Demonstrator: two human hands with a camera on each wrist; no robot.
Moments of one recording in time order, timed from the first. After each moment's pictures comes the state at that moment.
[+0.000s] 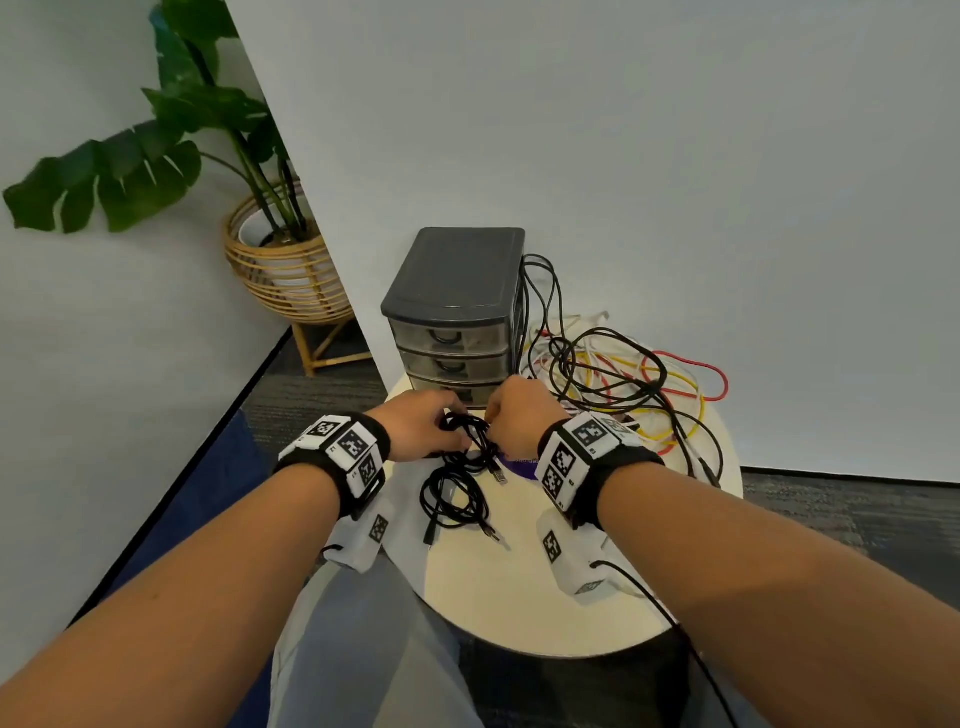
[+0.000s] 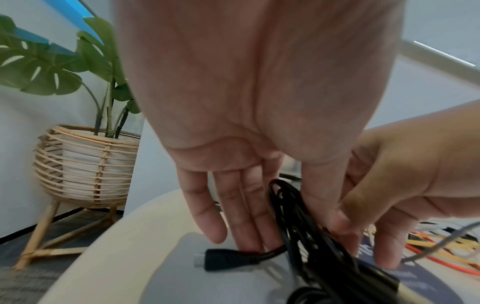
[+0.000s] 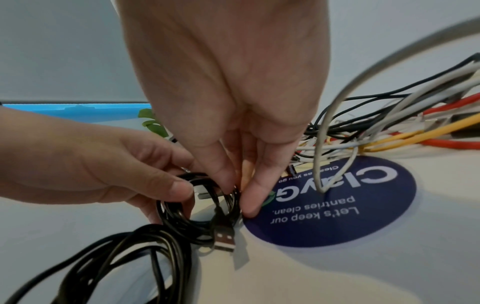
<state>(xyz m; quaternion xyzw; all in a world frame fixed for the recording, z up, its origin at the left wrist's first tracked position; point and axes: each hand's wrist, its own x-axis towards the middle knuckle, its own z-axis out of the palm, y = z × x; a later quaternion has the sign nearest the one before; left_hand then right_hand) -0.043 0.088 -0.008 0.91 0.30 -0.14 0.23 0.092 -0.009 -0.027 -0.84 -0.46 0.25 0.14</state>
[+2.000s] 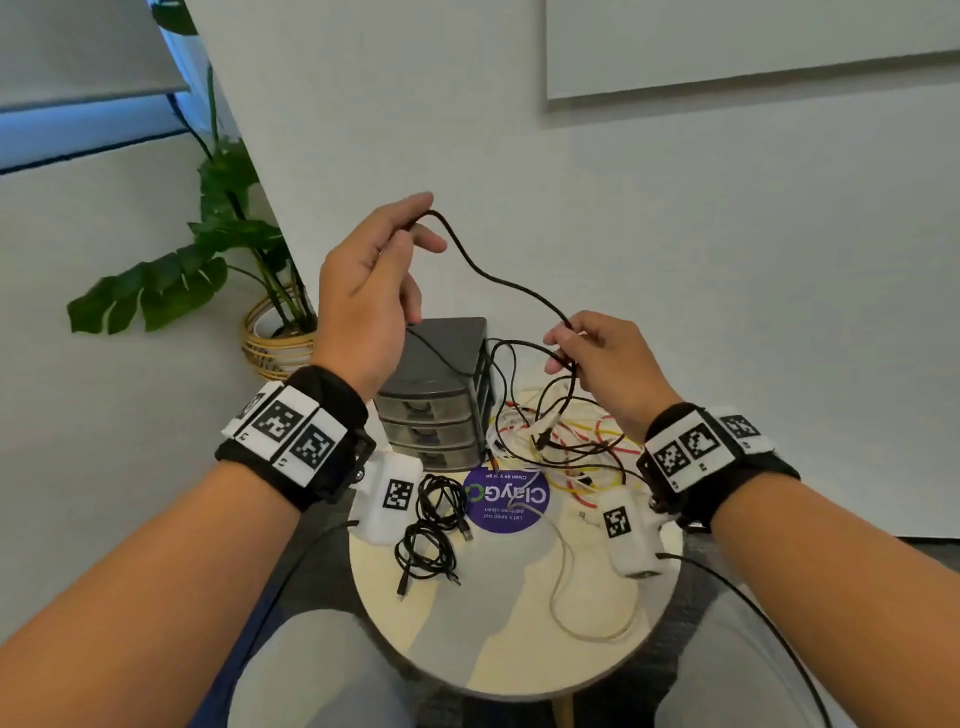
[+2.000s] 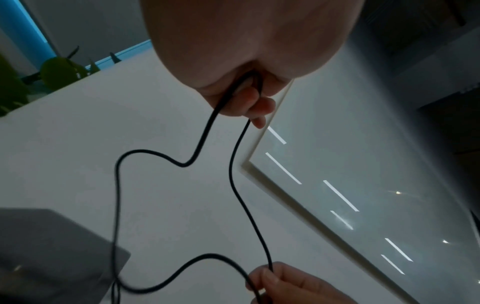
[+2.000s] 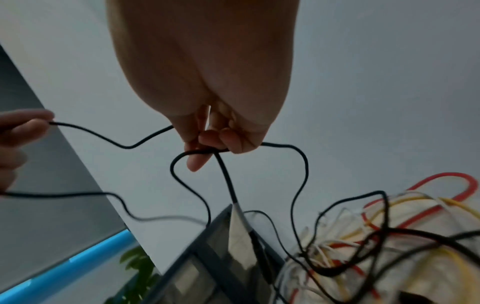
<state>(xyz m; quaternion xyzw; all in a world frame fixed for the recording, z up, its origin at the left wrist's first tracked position) -0.015 0.002 0.188 0.74 0.15 0.50 0.42 0.178 -0.117 0.099 -0.68 -0.39 0.18 0.60</state>
